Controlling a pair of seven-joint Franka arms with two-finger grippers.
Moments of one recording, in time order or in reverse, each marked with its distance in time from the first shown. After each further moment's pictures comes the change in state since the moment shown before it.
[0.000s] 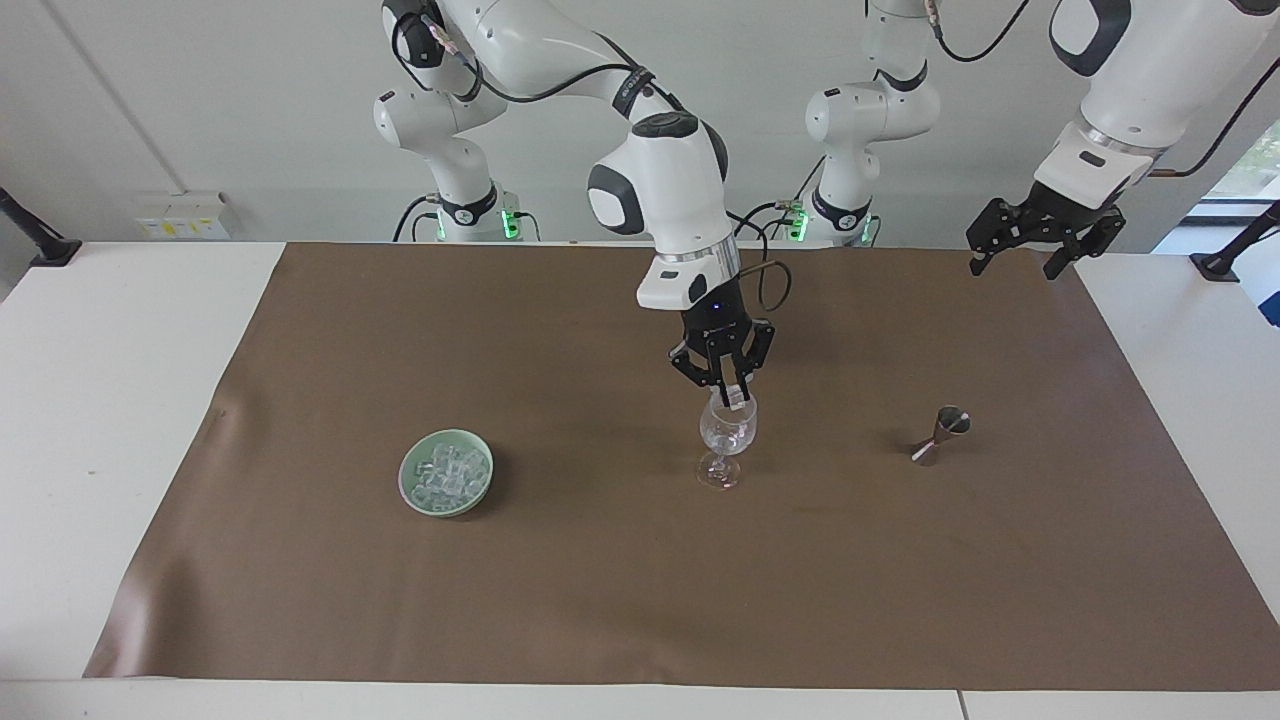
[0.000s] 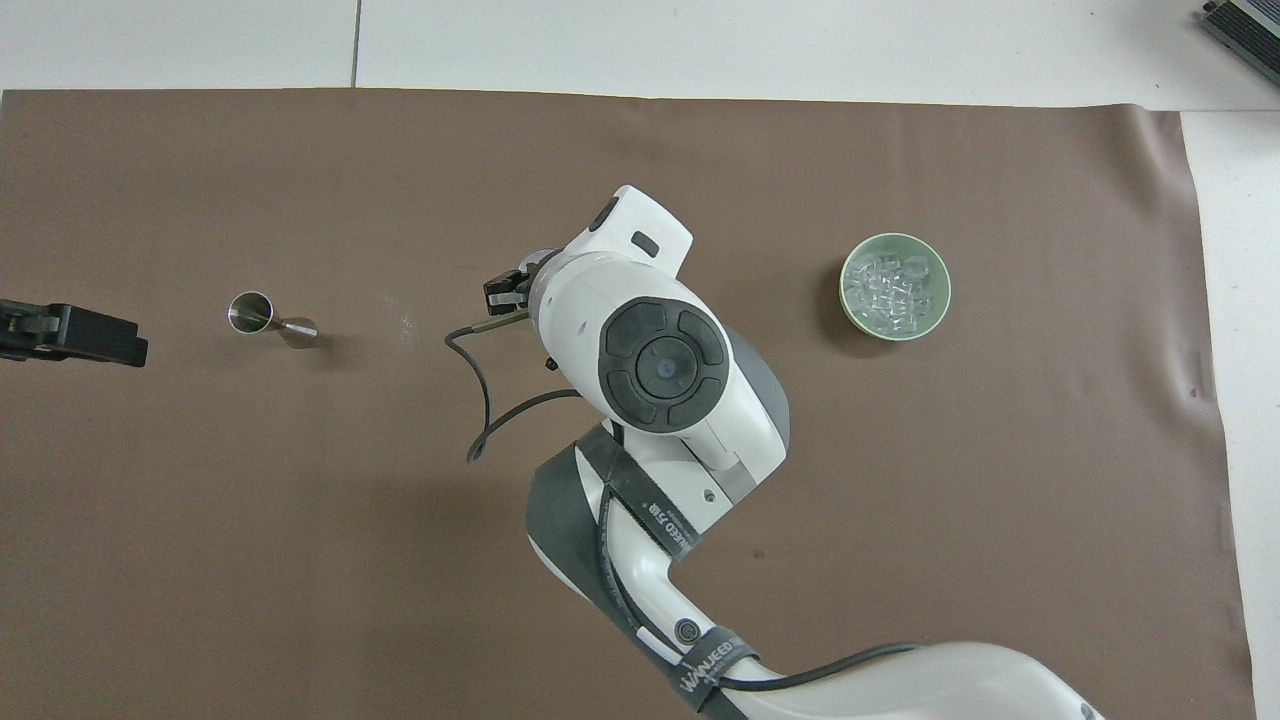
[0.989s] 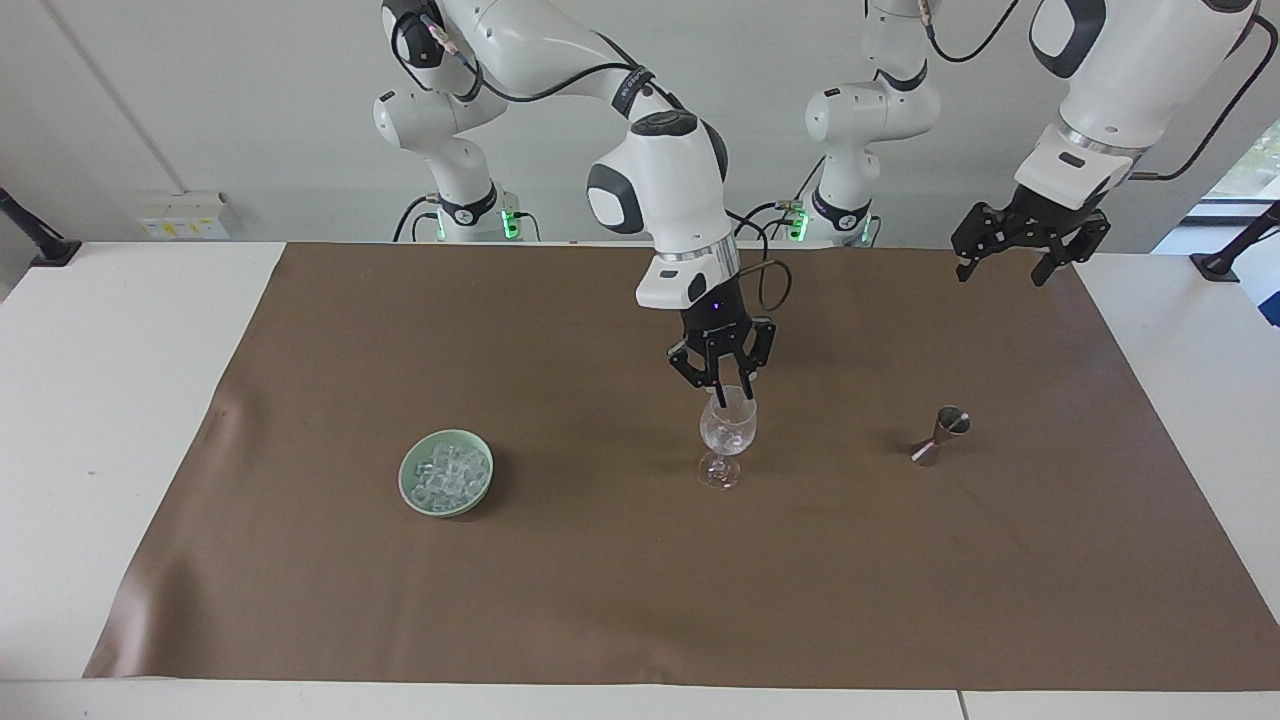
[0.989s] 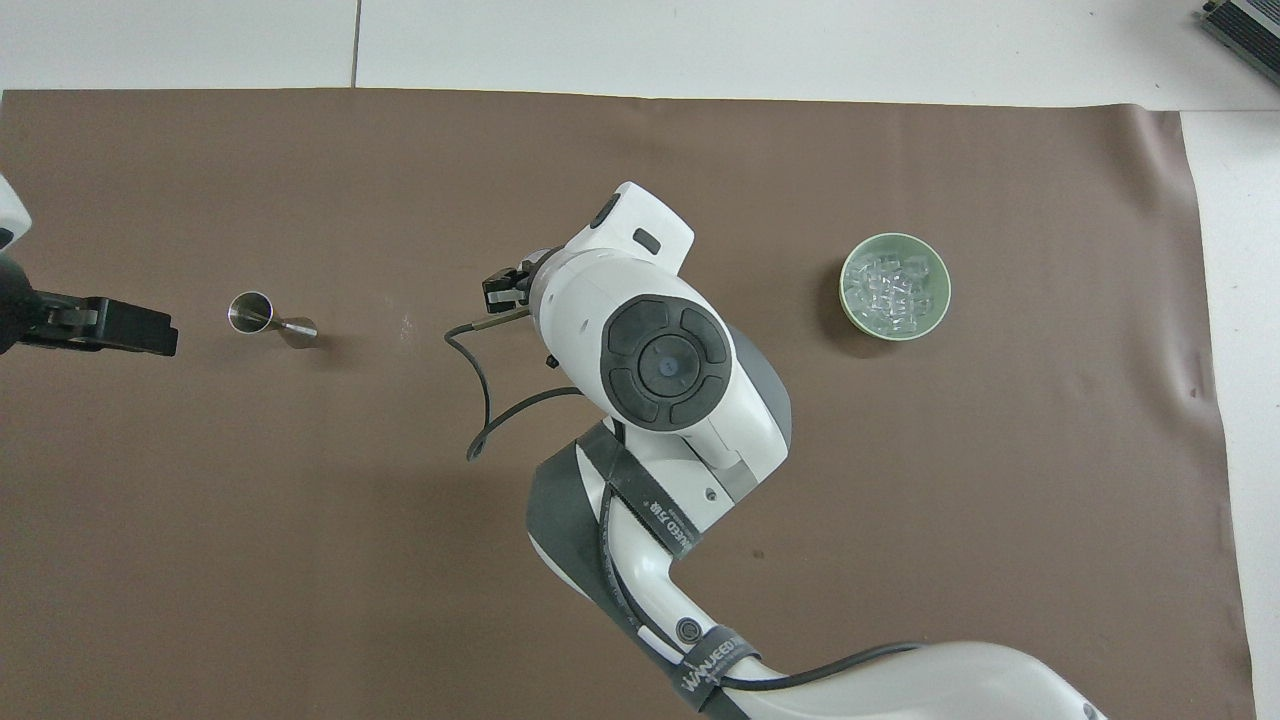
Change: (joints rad) left arm -0.002 -0.003 -0.015 -0.010 0.000 0.048 -0.027; right arm 0.000 0.000 0.000 0.003 -0.002 0.000 0.000
